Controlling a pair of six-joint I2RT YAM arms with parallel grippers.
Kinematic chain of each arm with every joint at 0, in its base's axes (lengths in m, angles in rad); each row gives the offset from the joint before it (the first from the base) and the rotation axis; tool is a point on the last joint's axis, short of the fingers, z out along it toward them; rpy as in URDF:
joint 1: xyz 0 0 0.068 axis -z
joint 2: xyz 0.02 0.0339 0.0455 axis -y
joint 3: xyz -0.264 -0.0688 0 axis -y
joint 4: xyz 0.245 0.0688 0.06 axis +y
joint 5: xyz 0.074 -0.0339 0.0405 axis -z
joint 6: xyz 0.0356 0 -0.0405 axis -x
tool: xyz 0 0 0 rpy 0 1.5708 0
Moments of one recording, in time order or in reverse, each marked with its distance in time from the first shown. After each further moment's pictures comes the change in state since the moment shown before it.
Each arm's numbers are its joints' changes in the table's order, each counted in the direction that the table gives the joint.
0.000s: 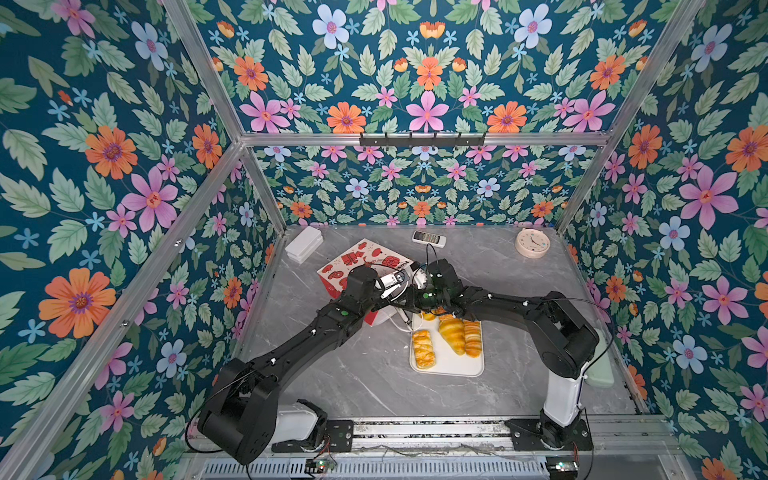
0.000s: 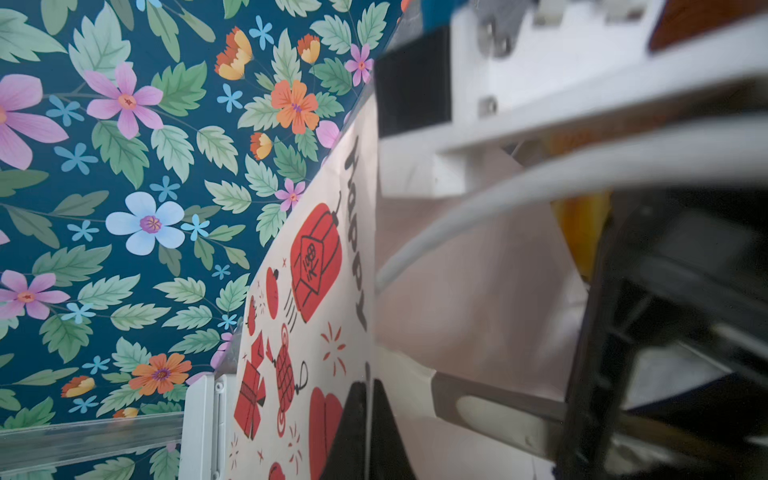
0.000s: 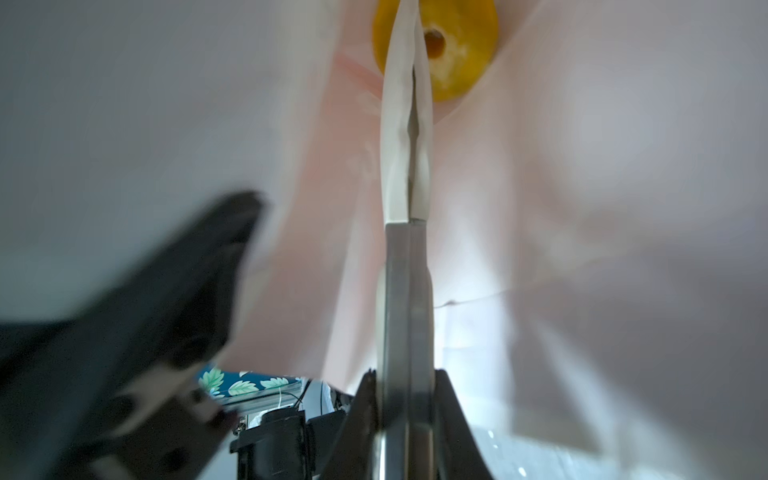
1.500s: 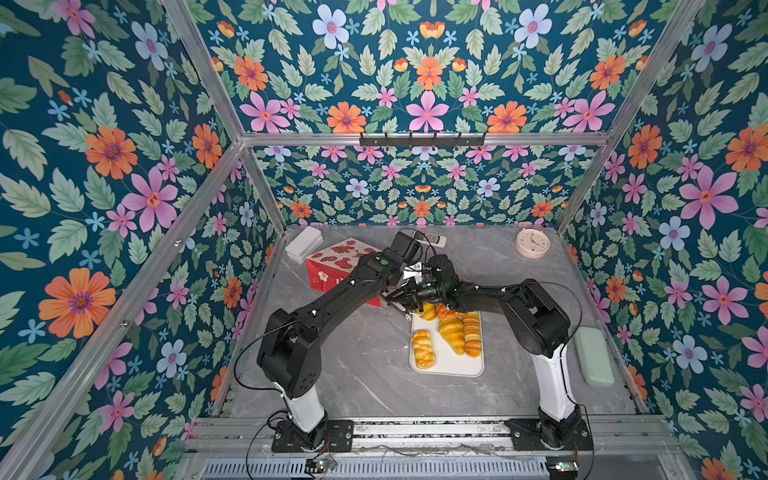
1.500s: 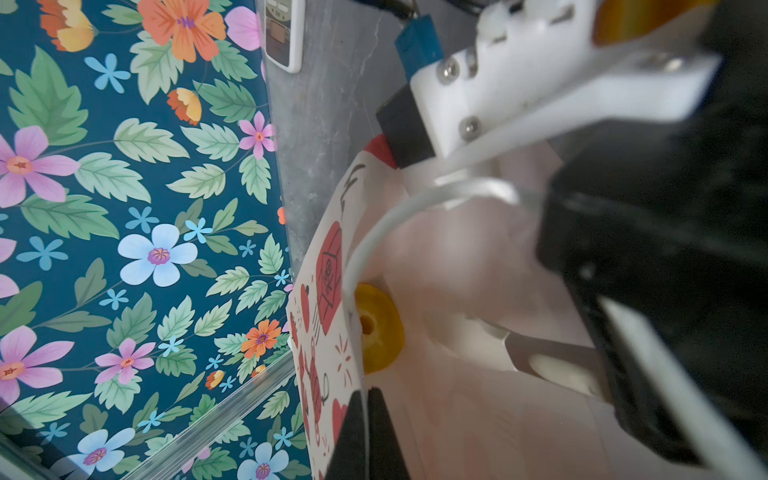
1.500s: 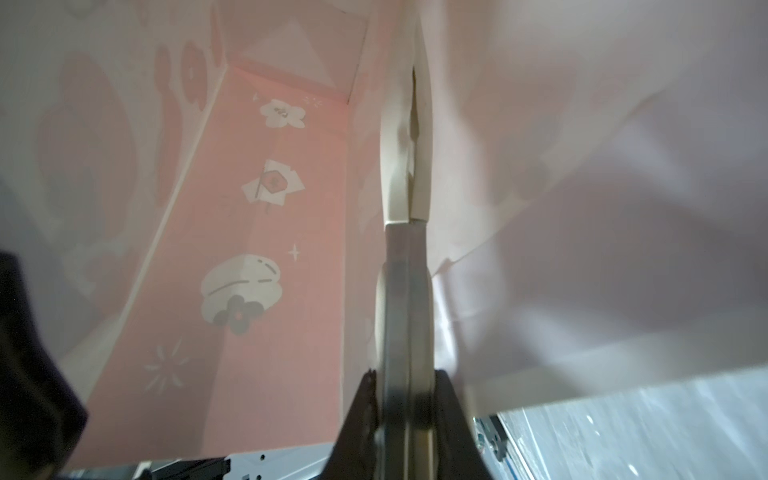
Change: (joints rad) left arm 0.139 -0.441 0.735 0.789 -0.338 -0.286; right arm 0.060 -0.253 0.104 -0.258 -0.370 -0.488
